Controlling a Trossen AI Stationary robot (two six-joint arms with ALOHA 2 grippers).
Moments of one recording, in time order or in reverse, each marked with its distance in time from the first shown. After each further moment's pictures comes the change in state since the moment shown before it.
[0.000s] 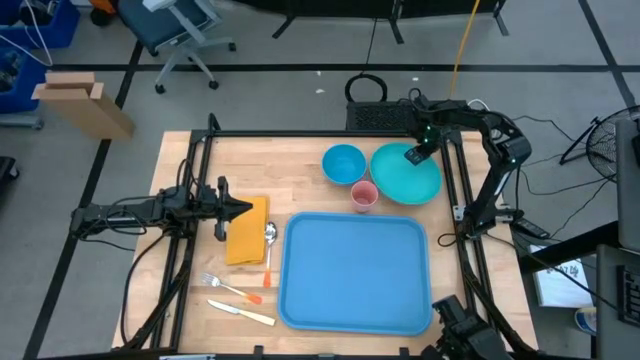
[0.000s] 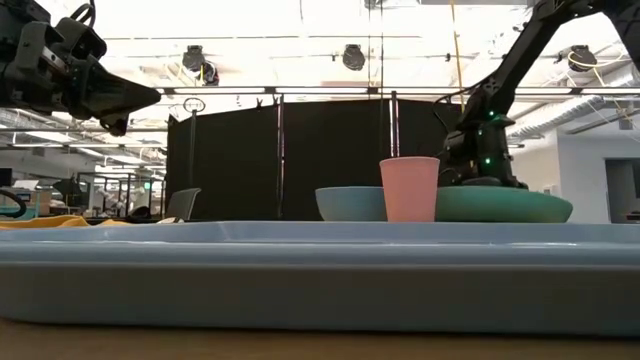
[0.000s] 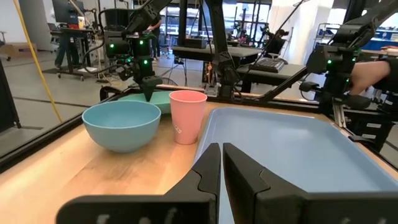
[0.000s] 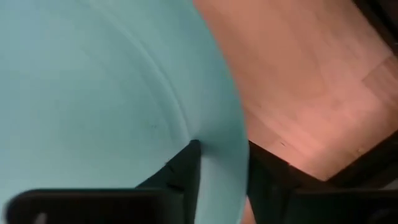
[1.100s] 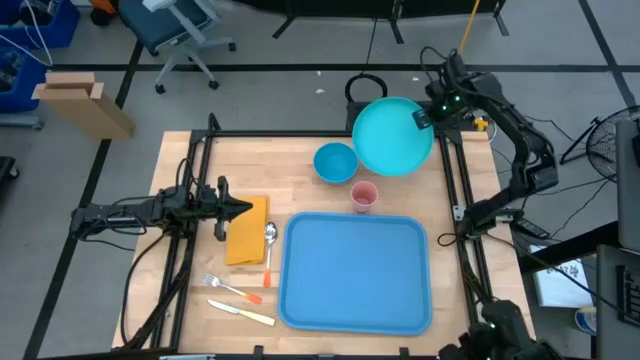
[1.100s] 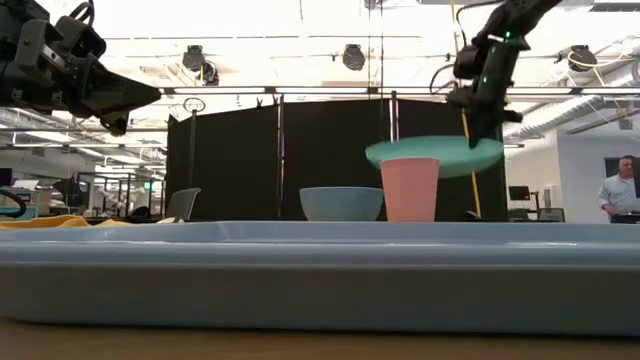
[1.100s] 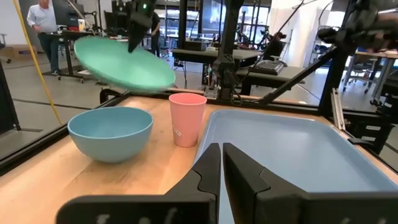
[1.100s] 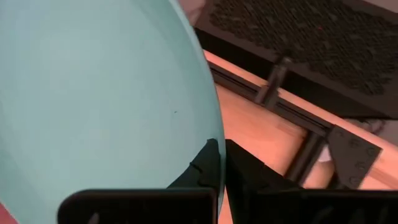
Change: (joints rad) left arm 0.000 0.000 0.000 0.010 0.000 0.001; right arm -0.034 -0.329 0.305 -0.217 -0.197 0.214
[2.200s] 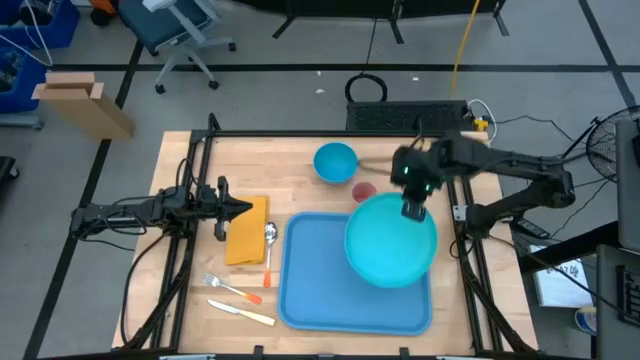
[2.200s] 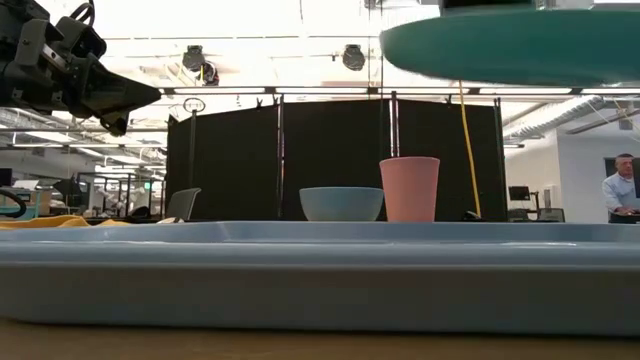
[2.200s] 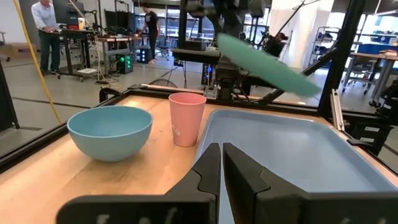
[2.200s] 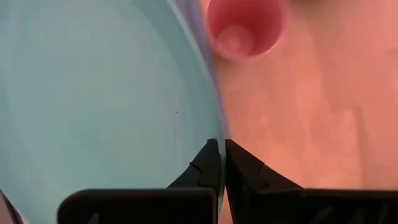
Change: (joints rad) left arm 0.000 0.000 0.000 0.000 0.000 -0.011; right arm 1.054 -0.208 -0.036 -0.288 0.122 0.238
